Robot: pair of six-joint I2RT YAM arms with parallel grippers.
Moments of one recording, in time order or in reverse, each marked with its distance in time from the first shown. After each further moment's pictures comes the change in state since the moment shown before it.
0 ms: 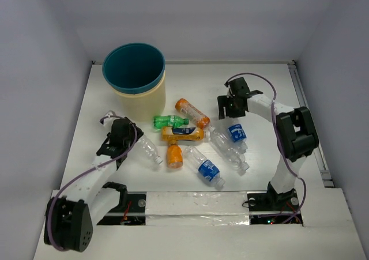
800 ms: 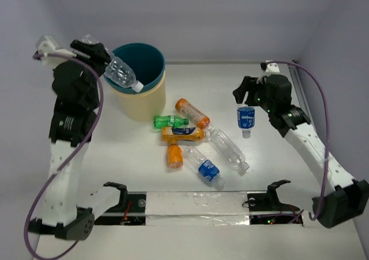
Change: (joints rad) left arm 0.000 0.078 1.115 -0.270 -0.189 0.199; right arm -0.003 -0.692 -0.158 0.130 0.103 0.124
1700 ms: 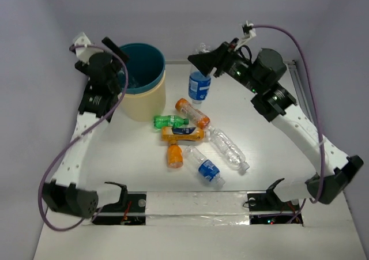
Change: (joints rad) left arm -0.005 0.243 -0.109 0.230 -0.150 0.152; right arm 0.294 0.166 0.414 0.365 -0.263 0.247
